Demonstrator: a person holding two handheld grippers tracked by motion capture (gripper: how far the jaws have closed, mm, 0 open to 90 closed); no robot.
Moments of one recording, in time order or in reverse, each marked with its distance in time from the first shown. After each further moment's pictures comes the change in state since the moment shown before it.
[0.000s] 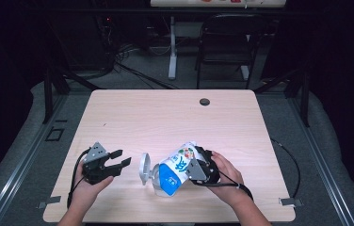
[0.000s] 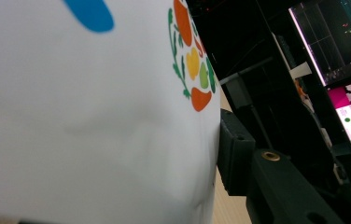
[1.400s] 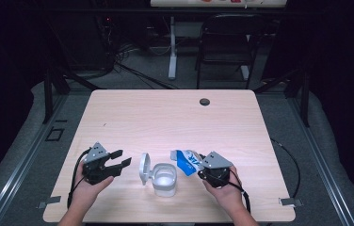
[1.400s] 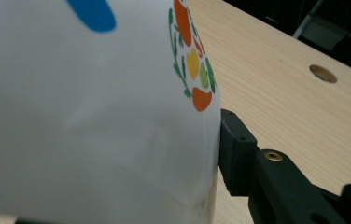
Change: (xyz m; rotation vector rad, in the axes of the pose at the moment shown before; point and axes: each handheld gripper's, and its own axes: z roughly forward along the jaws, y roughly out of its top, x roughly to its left) left arm 0.000 0.000 0.001 0.005 -0.004 0.001; right arm 0.000 -0.038 0.006 -0.035 0.252 0.623
